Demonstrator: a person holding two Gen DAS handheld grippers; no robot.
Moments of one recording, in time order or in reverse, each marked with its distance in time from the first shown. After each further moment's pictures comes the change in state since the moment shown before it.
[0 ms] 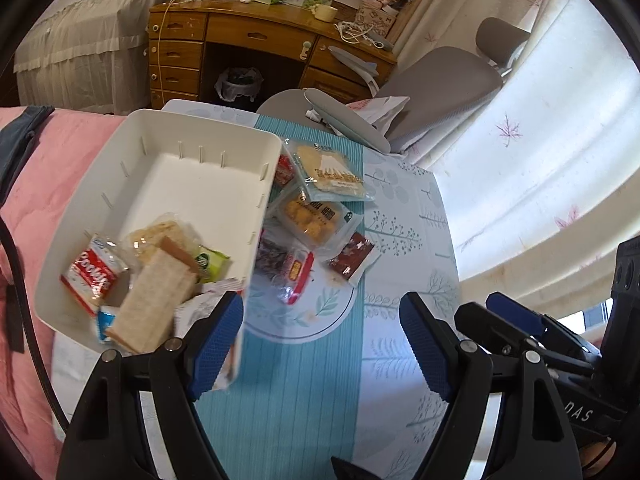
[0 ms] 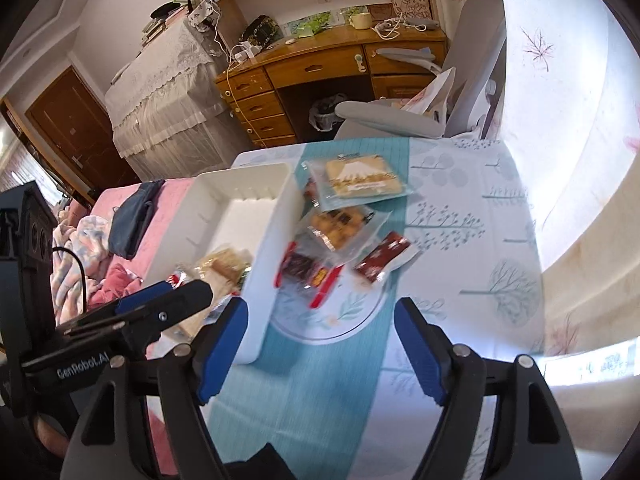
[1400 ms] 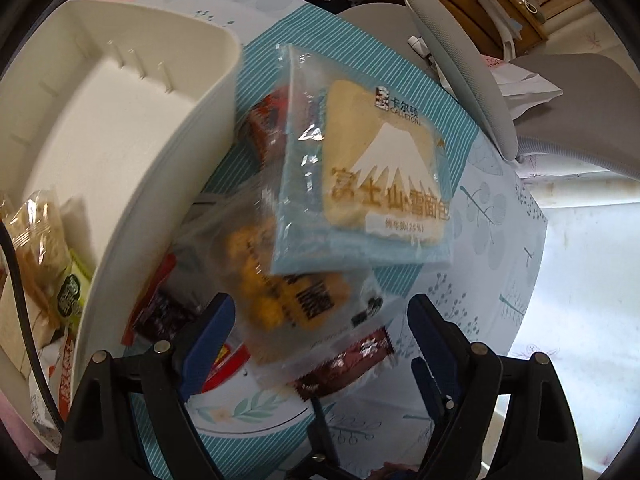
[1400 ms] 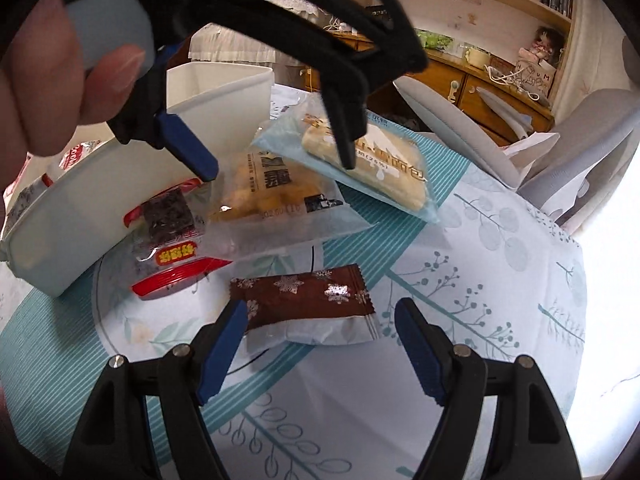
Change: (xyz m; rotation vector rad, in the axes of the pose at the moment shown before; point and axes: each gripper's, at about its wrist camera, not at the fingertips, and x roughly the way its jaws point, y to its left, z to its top) left arm 0.249 -0.016 0.101 -0.418 0.333 0.213; right arm 0.191 -0.073 -0.001 -0.594 -0.048 0.006
